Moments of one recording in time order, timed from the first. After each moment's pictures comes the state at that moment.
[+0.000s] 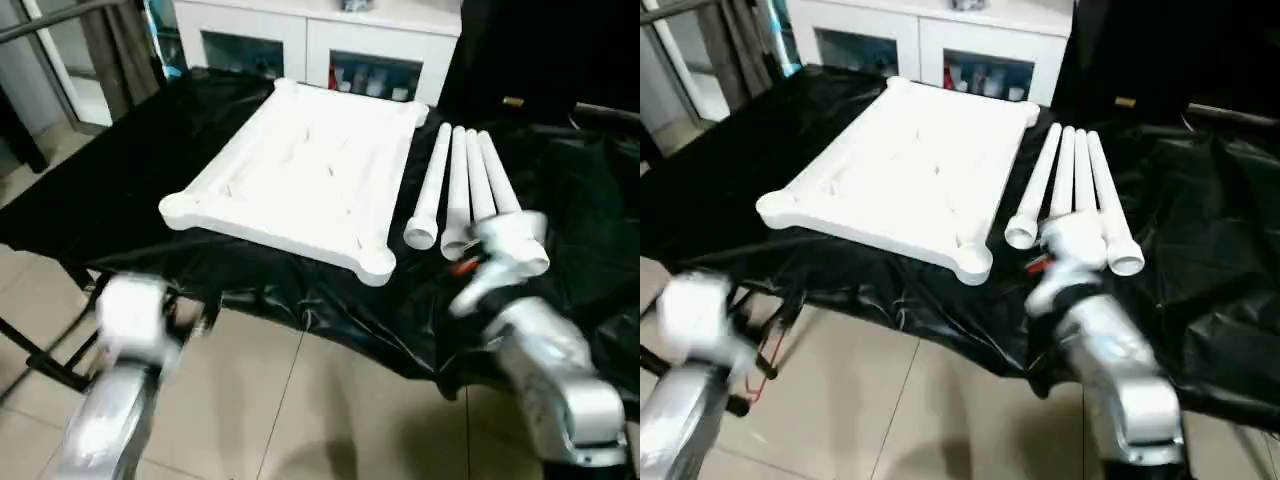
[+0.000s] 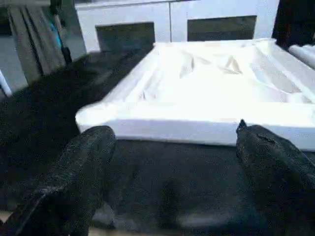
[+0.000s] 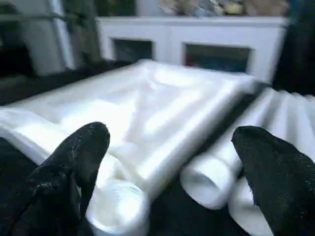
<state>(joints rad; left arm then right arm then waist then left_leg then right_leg) 0.10 0.23 0.06 -0.29 -0.11 0.18 -0.14 -0.11 -0.19 -0.08 -0.21 0.24 0.34 0.28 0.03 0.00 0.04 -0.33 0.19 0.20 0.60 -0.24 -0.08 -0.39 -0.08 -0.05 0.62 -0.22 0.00</state>
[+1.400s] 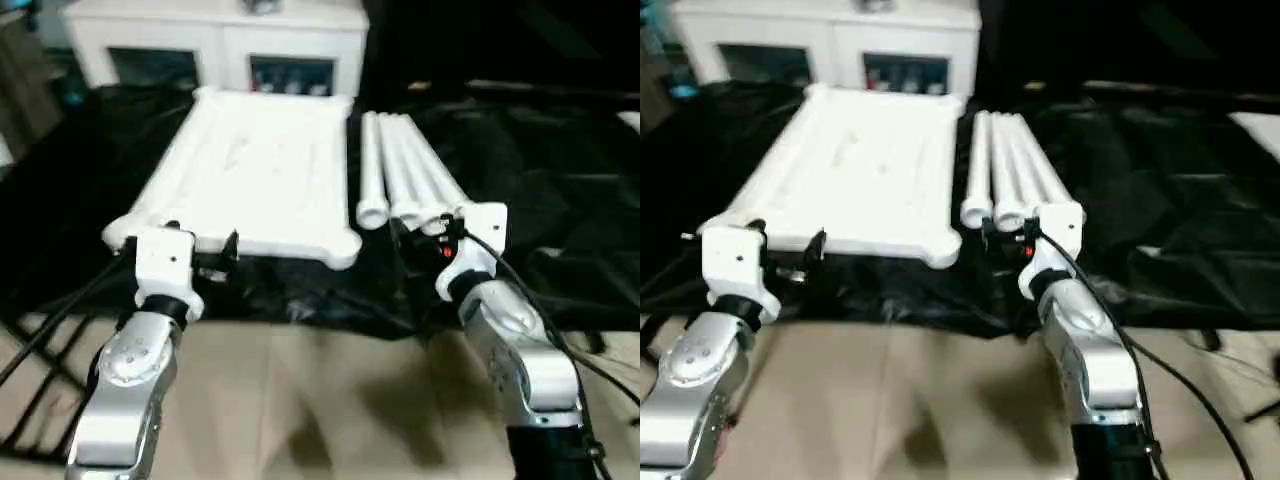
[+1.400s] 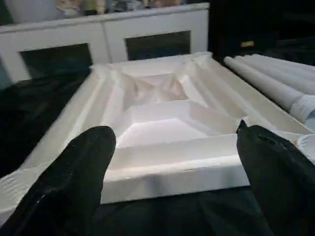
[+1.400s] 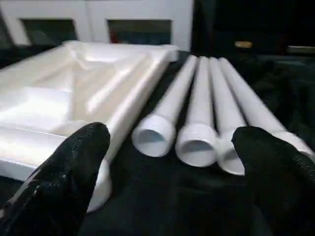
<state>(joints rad) -0.04 0.21 0.04 -0.27 -0.06 0.32 -0.10 -0.25 -0.12 -0.03 -0.07 0.19 0.42 0.16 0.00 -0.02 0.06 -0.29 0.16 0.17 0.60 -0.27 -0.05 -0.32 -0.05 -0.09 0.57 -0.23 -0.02</state>
